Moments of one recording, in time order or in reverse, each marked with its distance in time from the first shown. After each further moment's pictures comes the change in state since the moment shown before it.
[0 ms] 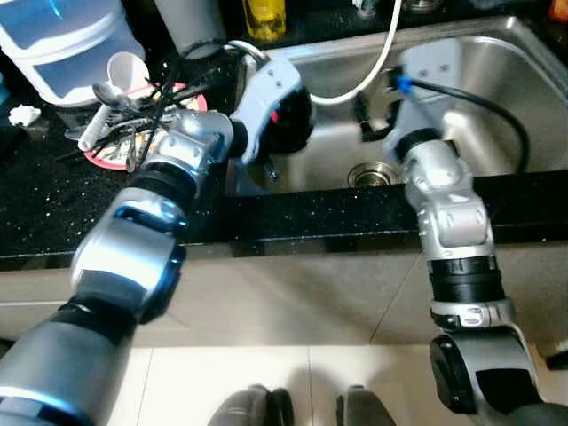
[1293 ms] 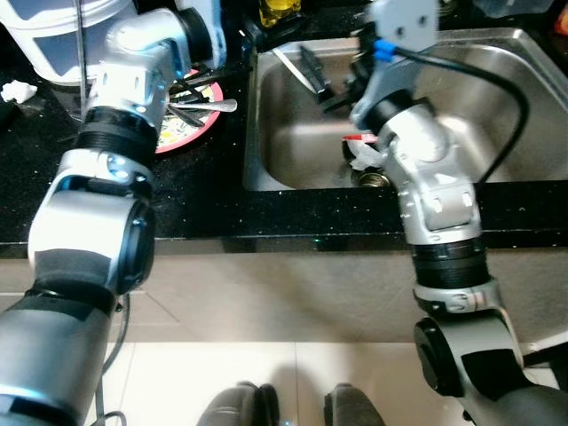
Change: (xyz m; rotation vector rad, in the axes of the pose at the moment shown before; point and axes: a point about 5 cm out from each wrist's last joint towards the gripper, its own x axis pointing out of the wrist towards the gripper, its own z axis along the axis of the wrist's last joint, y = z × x) left arm -0.127 0.037 0.107 0.220 -0.598 0.470; right arm 0.008 0.042 0.063 0.040 -0.310 0.218
